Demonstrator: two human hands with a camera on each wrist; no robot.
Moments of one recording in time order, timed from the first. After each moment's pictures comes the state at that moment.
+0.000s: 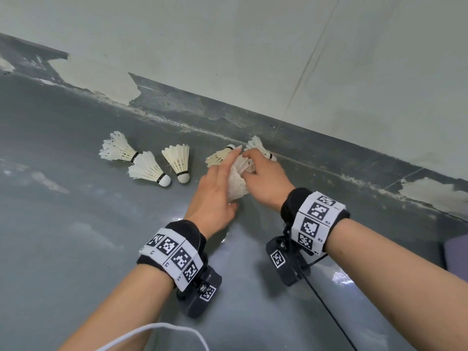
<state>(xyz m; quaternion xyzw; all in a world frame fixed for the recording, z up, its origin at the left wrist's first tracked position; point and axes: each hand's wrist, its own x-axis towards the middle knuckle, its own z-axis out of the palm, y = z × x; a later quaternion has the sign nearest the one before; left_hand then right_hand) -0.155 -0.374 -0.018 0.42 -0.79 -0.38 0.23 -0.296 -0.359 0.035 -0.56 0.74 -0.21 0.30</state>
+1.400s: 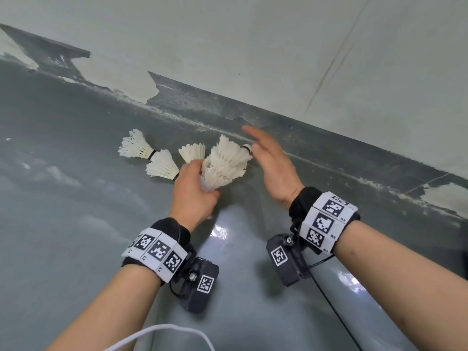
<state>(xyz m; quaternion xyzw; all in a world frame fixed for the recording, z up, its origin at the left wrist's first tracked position) -0.110 -0.397 -0.021 0.59 -0.67 -0.37 0.26 -0.280 -0.371 0.029 -0.56 0.66 -0.36 0.34</state>
